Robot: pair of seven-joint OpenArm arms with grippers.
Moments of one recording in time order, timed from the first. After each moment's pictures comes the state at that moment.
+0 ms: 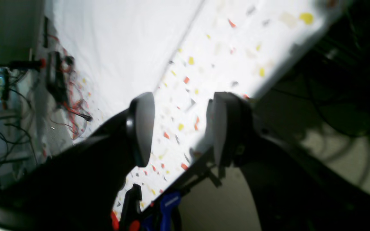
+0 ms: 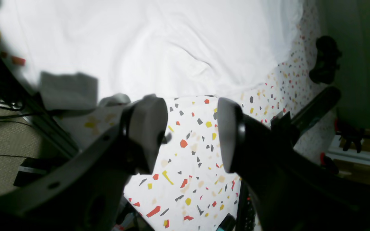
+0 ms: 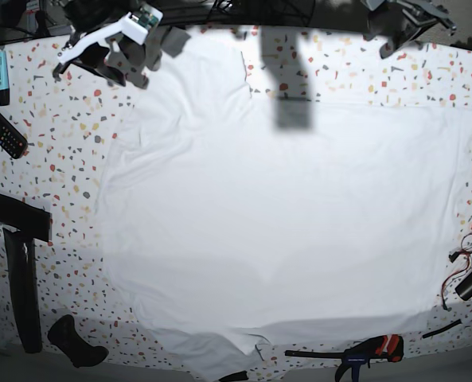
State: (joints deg) left arm 63.6 -30.5 12.9 126.1 39.2 10.2 19.6; right arm -55.7 42.9 -12.1 136.4 -32.3 2.0 -29.3
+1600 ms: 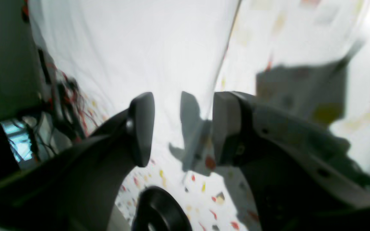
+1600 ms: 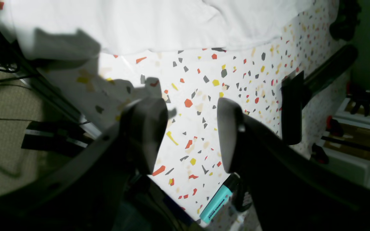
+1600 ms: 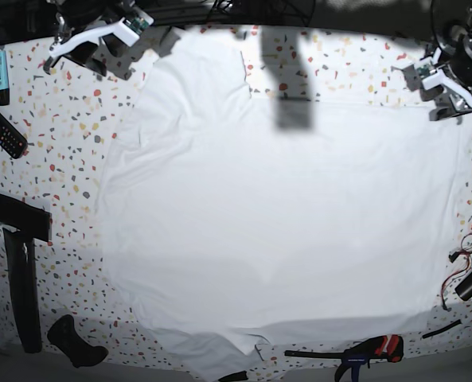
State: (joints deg) left arm 33.2 -52.9 13.3 94.6 22.6 -0.8 4.0; right arm -56.3 41.8 -12.2 136.4 -32.1 2.0 -41.3
